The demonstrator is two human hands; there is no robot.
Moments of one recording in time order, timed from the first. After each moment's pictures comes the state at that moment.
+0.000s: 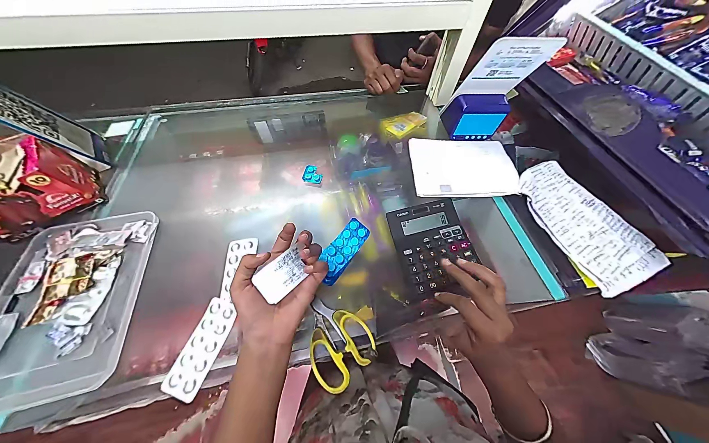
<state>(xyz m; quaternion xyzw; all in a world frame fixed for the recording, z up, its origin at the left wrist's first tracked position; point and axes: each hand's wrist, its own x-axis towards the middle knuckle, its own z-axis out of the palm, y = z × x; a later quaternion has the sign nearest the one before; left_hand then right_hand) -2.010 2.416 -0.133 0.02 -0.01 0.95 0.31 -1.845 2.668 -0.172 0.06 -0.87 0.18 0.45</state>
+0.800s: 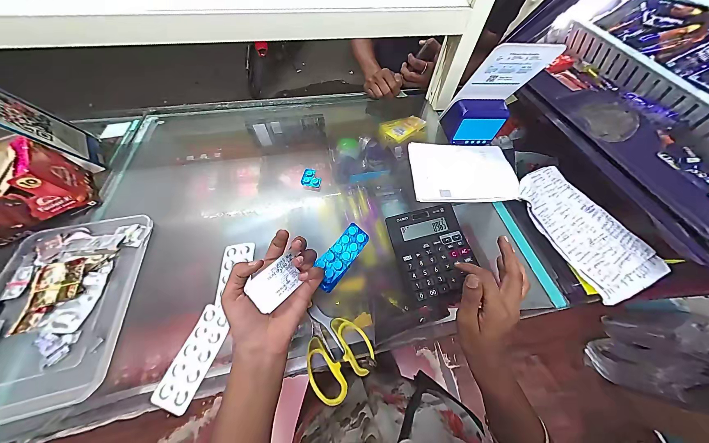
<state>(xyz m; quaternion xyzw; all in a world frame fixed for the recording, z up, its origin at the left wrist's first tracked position) -2.010 2.415 -0.133 0.01 0.00 0.96 0.29 -1.859 2.662 -0.160 -0.16 -0.85 0.17 0.47</state>
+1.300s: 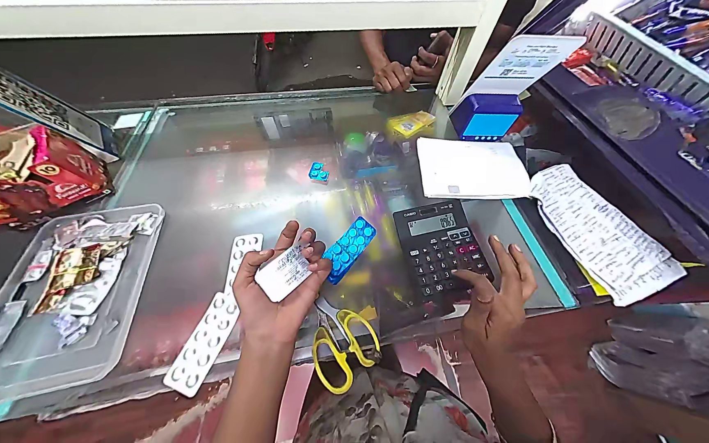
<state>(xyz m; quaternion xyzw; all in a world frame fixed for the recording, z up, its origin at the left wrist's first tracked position) -2.008 2.417 -0.132 0.01 0.00 0.96 0.29 -1.853 2.663 -0.163 -0.10 -0.87 0.16 0.46</state>
